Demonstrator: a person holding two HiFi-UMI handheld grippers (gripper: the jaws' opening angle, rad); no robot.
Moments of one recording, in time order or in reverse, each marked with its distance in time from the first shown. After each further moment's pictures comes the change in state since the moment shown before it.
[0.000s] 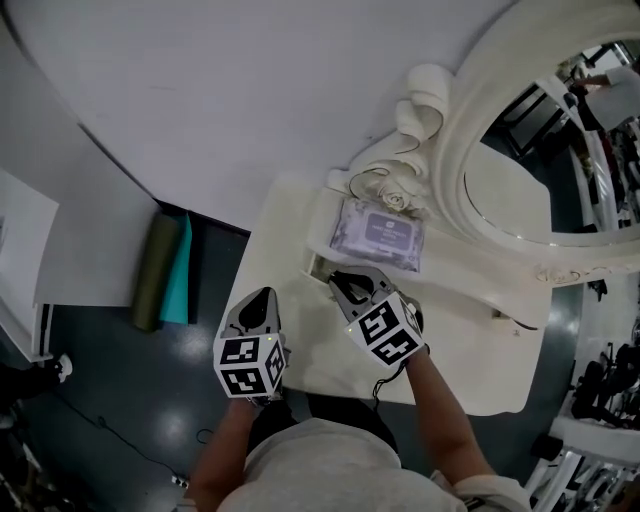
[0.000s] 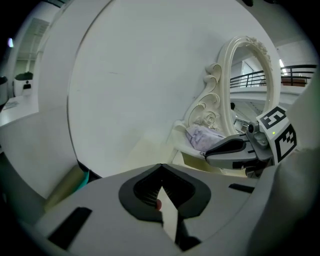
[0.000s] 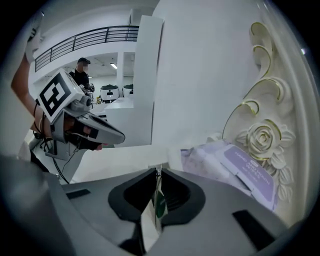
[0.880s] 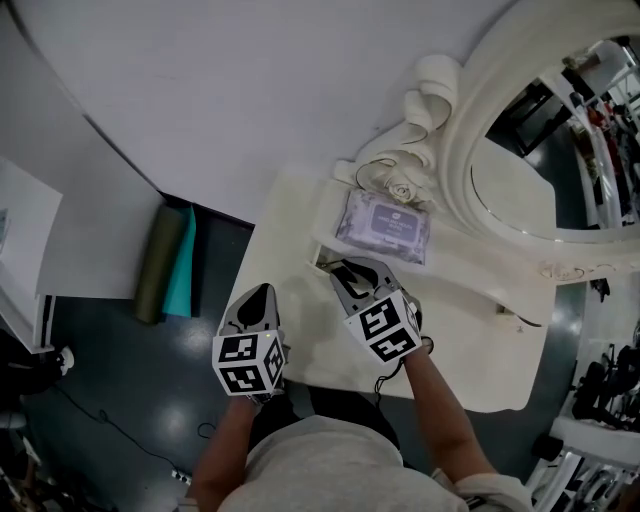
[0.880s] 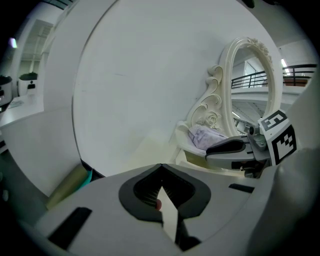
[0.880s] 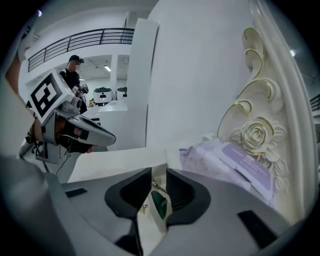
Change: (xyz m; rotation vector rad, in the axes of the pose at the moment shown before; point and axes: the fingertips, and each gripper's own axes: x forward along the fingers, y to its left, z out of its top) left arm -0.012 0.009 -0.008 -0.016 -0.007 0.029; right arm 0.002 0.002 0.000 0.044 -0.038 -0.069
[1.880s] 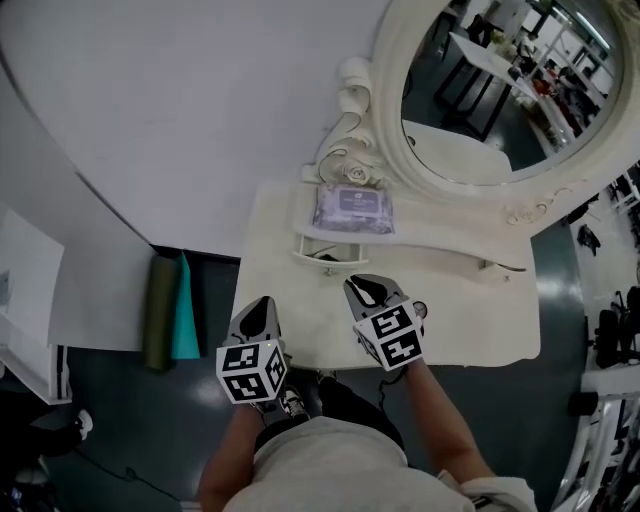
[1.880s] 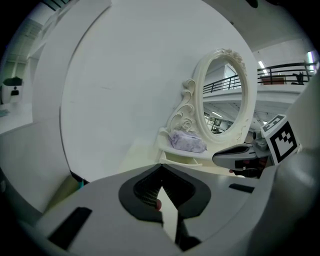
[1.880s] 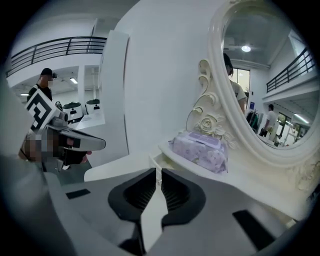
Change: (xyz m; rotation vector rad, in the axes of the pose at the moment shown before) left arm -0.065 -0.024 -0.003 0.113 -0.059 -0.153; right arm -0.092 0.036 -0.022 0.303 -0.040 -0.257
